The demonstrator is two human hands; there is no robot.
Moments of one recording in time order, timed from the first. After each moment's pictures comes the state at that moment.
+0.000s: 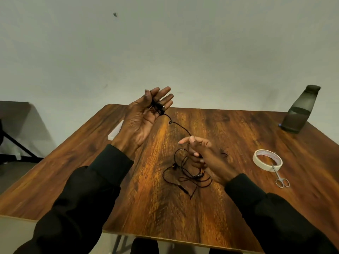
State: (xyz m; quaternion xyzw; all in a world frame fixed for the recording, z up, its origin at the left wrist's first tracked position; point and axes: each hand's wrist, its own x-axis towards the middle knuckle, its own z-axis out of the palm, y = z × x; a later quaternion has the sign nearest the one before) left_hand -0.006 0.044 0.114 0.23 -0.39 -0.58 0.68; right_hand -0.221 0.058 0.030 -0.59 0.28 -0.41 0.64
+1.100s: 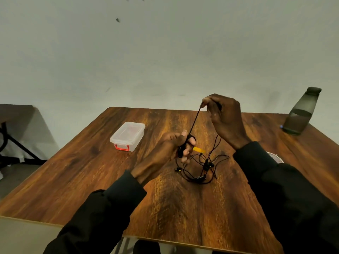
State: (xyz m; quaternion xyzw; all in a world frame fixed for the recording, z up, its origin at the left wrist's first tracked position) left_hand -0.050 0.092 0.069 0.36 -0.60 -0.55 0.46; right_hand -0.235 0.021 0.121 -0.76 0.37 -0.54 0.06
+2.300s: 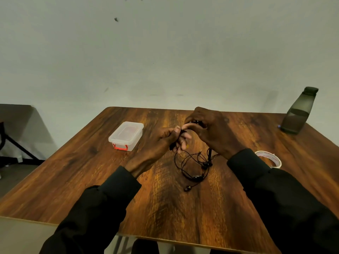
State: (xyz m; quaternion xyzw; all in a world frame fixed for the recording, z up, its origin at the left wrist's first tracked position) left_hand -0.033 0.074 0.068 0.38 -0.67 -0.45 0.45; right_hand -0.228 0.030 0.100 -0.86 0.29 -0.42 0.01
